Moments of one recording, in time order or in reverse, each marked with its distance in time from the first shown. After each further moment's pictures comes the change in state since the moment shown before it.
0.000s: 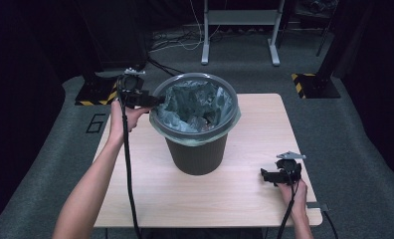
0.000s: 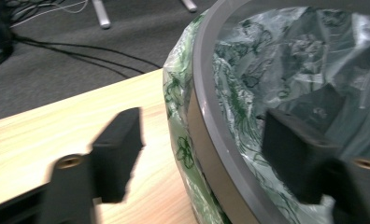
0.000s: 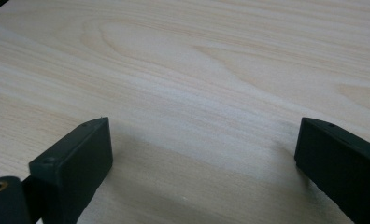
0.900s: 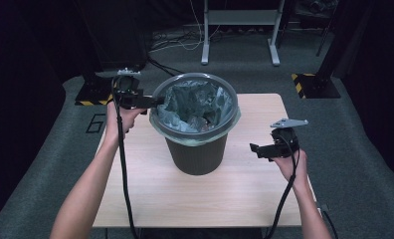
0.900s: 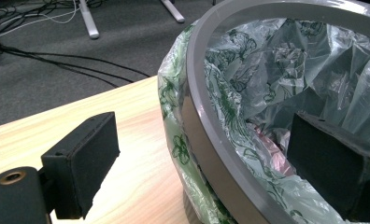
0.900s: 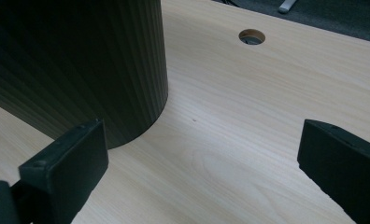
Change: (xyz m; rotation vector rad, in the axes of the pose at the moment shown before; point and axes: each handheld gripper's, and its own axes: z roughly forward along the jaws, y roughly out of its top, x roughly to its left) left arm 0.005 -0.004 -0.009 -0.040 -0.049 0.004; right arm 0.042 0.119 -0.081 -0.109 0.179 -0.137
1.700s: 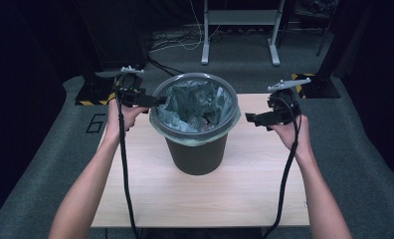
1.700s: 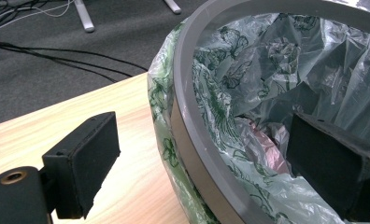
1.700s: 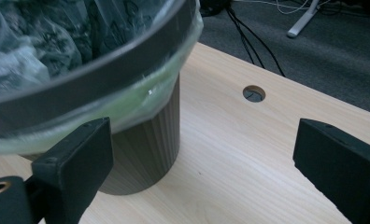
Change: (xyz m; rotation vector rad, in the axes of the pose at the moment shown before) left arm -0.005 0.009 0.001 0.039 -0.010 0.017; right arm 0.007 0.103 -0.034 -0.024 0.049 -0.043
